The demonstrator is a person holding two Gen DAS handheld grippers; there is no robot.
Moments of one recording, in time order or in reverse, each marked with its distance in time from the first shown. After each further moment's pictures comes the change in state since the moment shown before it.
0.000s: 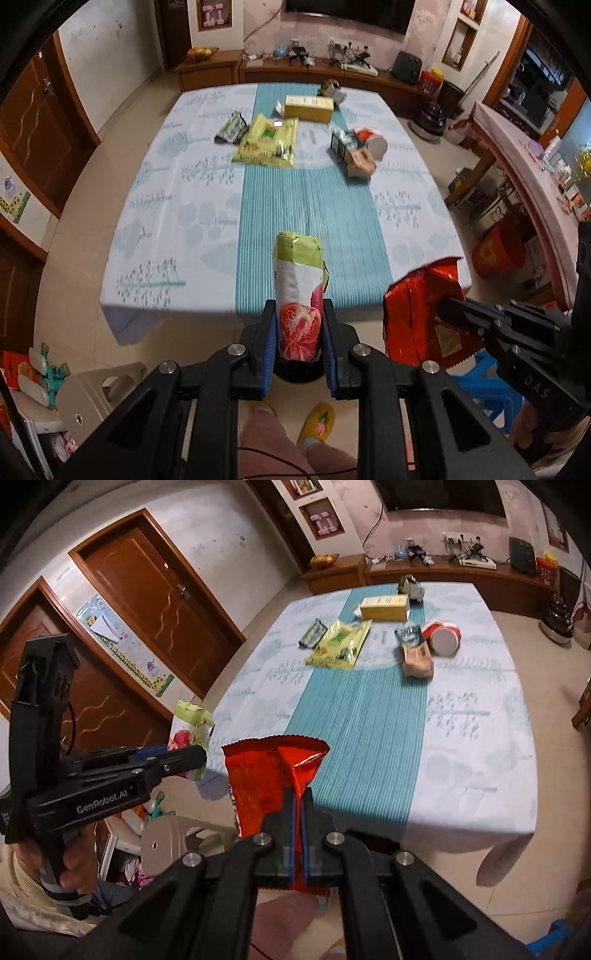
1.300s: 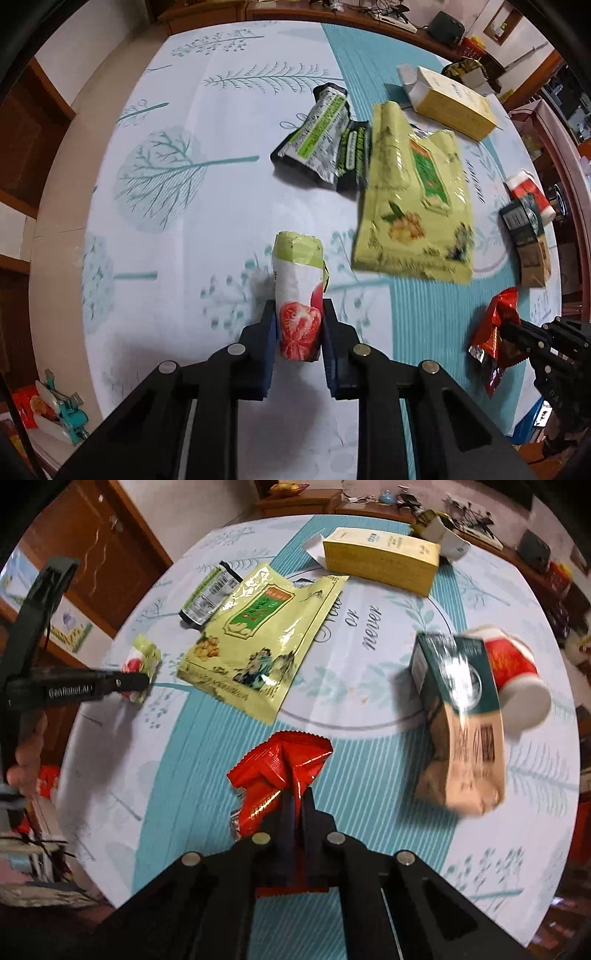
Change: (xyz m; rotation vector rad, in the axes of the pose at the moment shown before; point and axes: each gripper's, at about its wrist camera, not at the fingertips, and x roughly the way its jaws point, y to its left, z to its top) left arm 0.265 0.165 0.224 -0.015 0.230 -0.013; right arm 0.226 -0.079 0.157 -0.016 0.275 -0.248
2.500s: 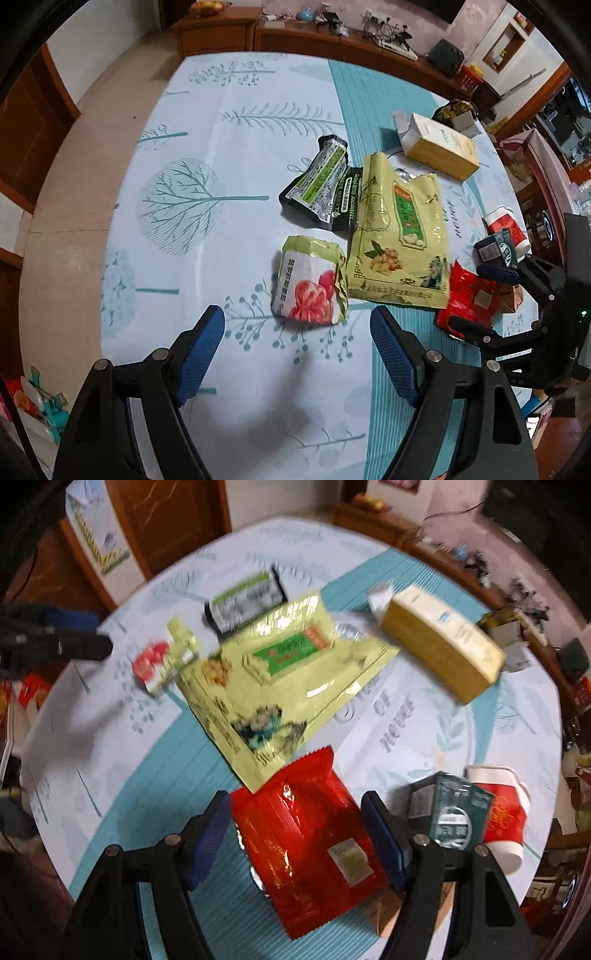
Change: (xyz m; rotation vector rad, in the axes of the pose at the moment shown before) left arm -0.030 0.012 0.020 -0.047 -0.066 -0.056; right arm 0.037 0.031 0.073 -0.410 0.046 -0.099
